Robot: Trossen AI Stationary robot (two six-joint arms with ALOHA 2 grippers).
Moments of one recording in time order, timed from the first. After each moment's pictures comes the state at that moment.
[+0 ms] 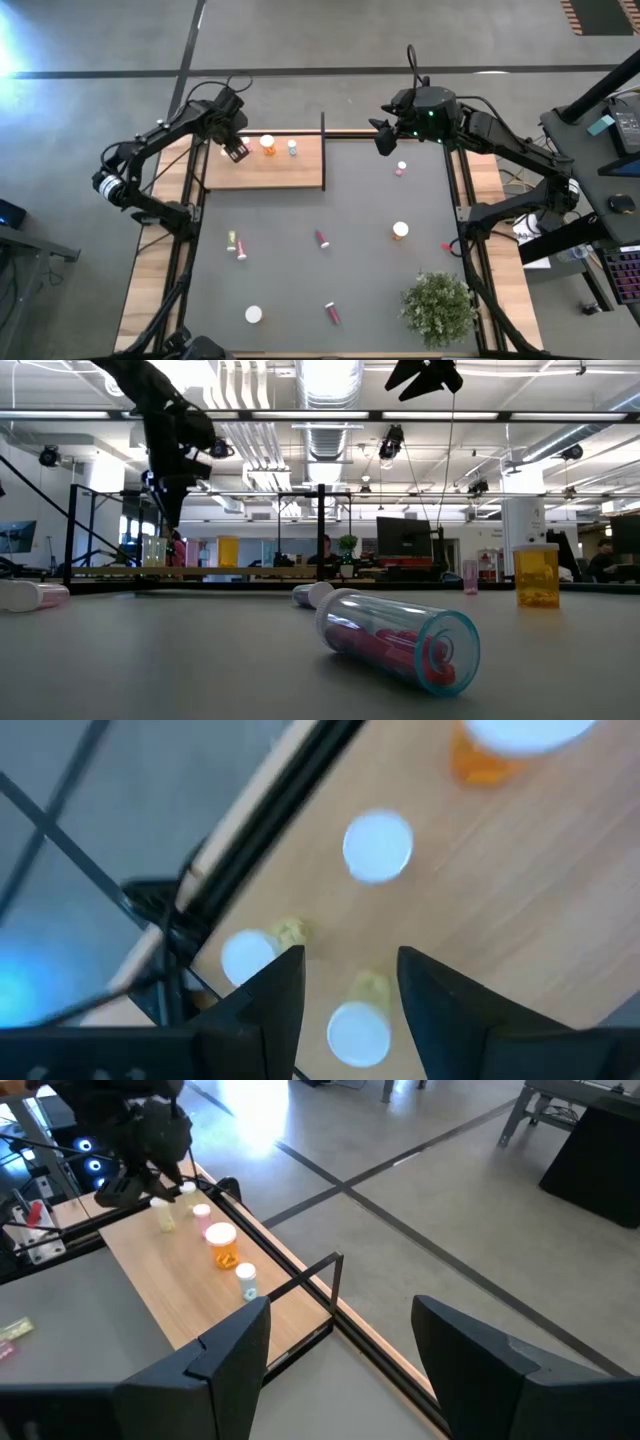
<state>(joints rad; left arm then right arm) 0.96 1.38 1.15 -0.96 -0.18 0.31 -0.40 1.29 1.48 -0.65 0.24 0.10</state>
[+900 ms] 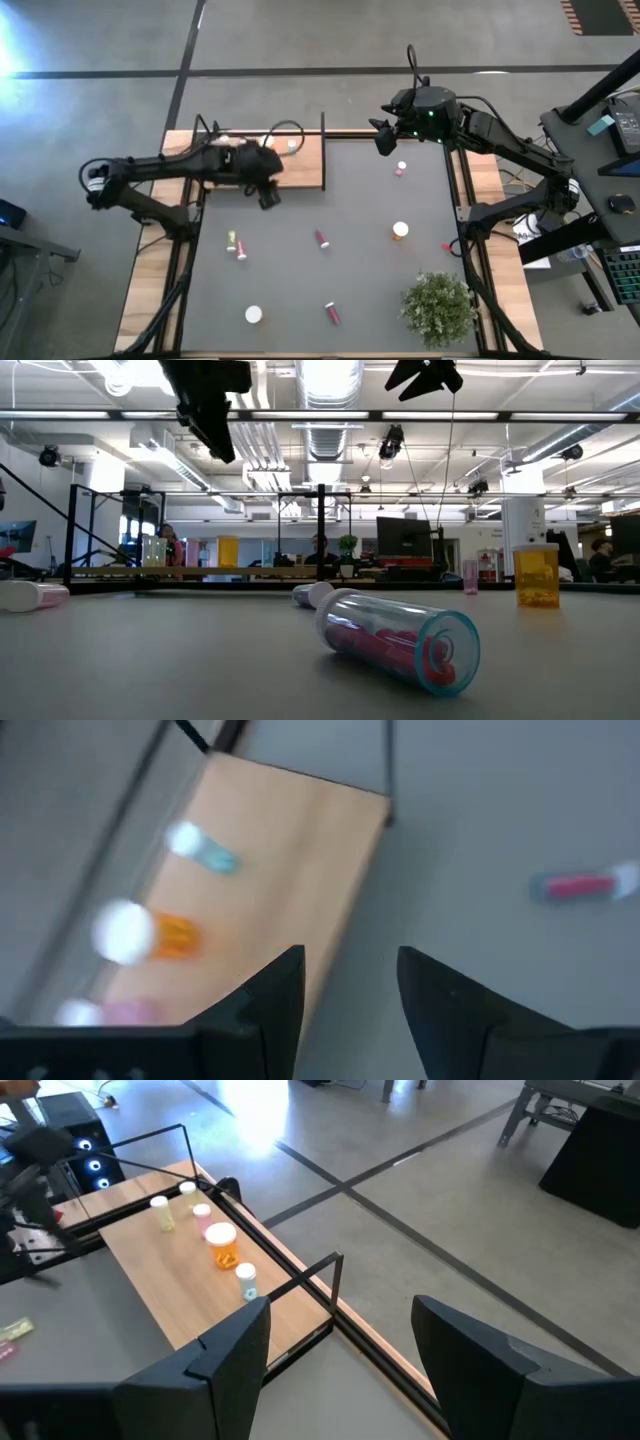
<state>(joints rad) 0.17 1.29 1.25 -0.96 -0.33 -0.13 -0.40 1.29 1.48 -0.65 0.24 0.10</state>
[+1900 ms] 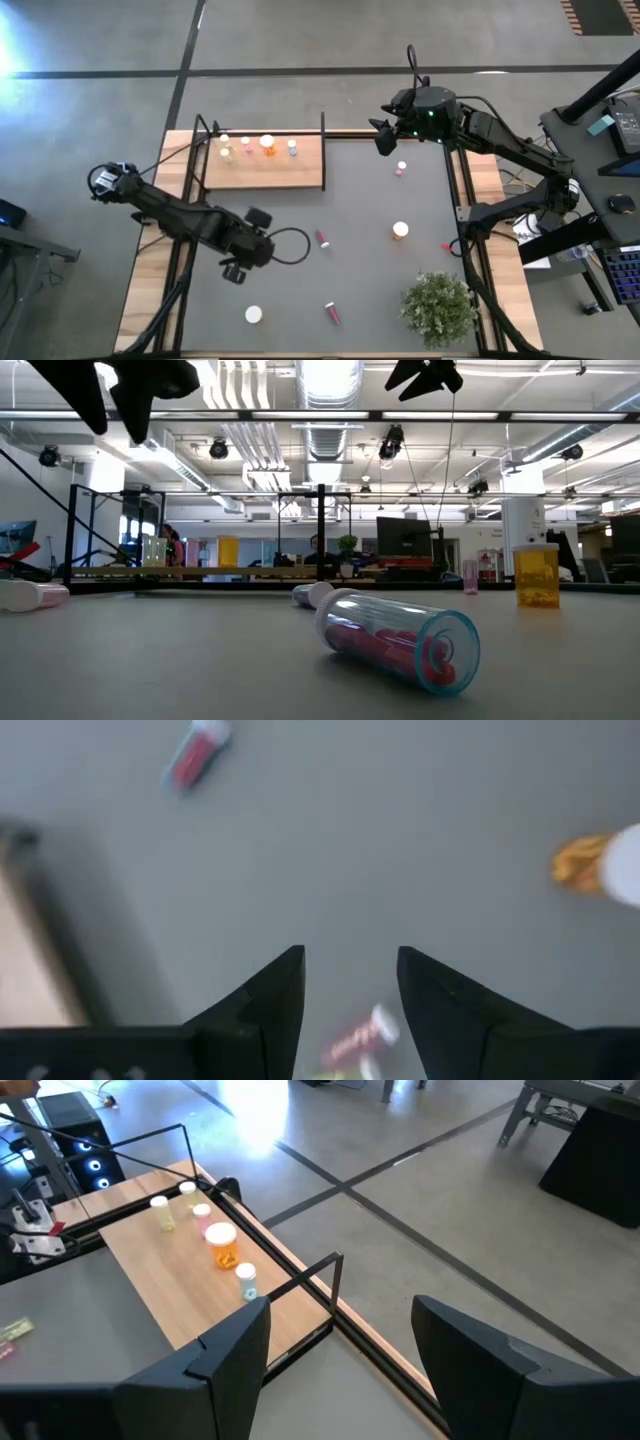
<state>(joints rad) -0.41 1.37 1.22 -1.10 -0.14 0.01 -0.40 1.29 1.48 -0.65 0.24 0.10</state>
